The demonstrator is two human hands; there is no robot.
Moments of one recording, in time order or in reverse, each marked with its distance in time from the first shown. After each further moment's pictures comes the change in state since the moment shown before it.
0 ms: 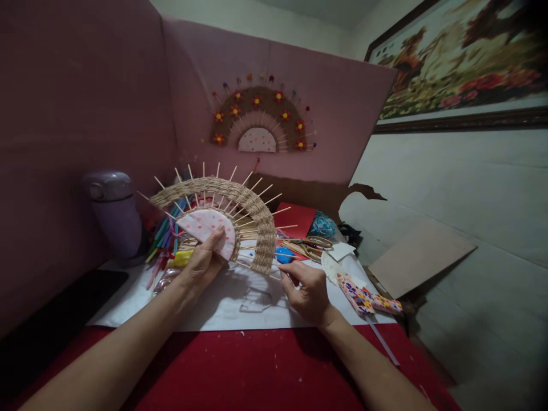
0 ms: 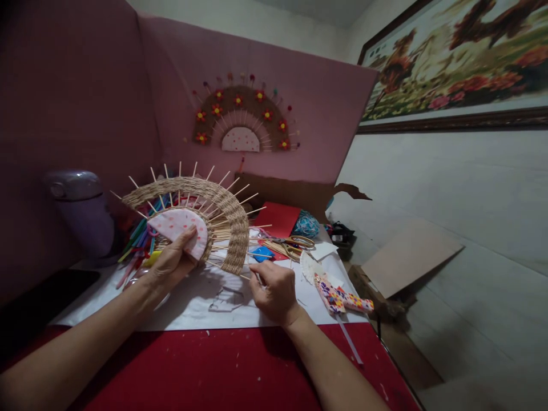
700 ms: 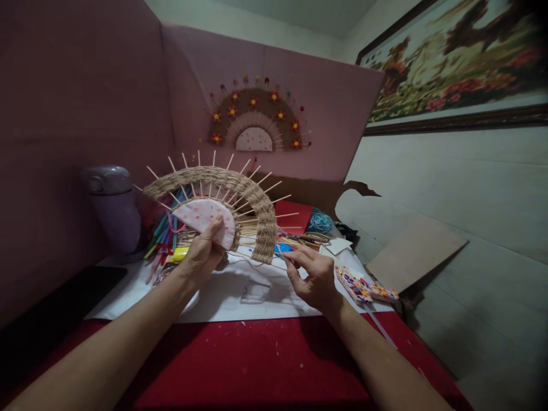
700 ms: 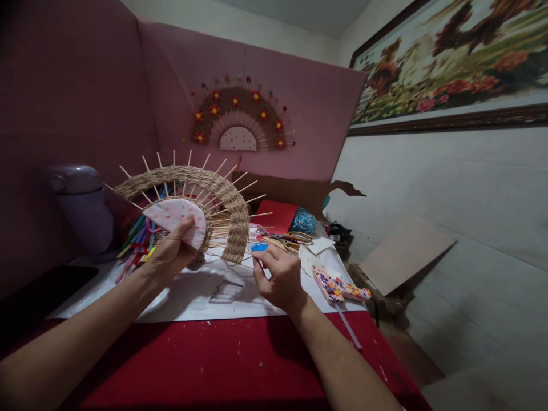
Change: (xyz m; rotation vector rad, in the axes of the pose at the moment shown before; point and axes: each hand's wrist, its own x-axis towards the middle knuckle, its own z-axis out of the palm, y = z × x) left_hand -0.006 0.003 0.008 -0.049 -0.044 0.068; right_hand 0.003 -0.002 -0.014 -0.109 0.044 -0.087
